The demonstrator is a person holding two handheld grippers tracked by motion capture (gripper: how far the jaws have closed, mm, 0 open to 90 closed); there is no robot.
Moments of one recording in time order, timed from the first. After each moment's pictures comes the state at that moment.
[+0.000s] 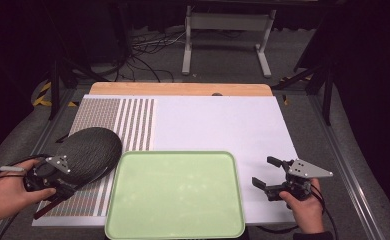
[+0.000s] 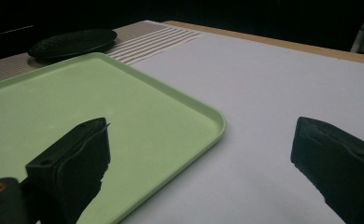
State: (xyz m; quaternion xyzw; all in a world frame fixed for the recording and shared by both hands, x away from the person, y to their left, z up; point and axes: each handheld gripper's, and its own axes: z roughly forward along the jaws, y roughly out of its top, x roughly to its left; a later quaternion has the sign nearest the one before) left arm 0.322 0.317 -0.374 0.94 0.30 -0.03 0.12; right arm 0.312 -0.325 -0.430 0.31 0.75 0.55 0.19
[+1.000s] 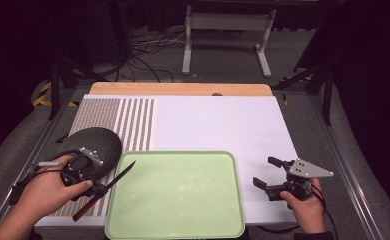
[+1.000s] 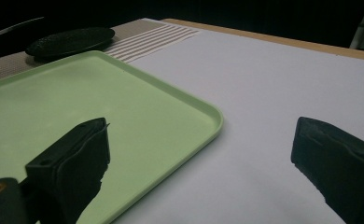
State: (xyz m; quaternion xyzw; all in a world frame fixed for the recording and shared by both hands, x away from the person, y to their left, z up) left arm 0.327 0.242 -0.368 0.92 0.34 -0.08 0.18; right arm 0.312 -0.327 -0.431 0.31 0.76 0.54 0.19
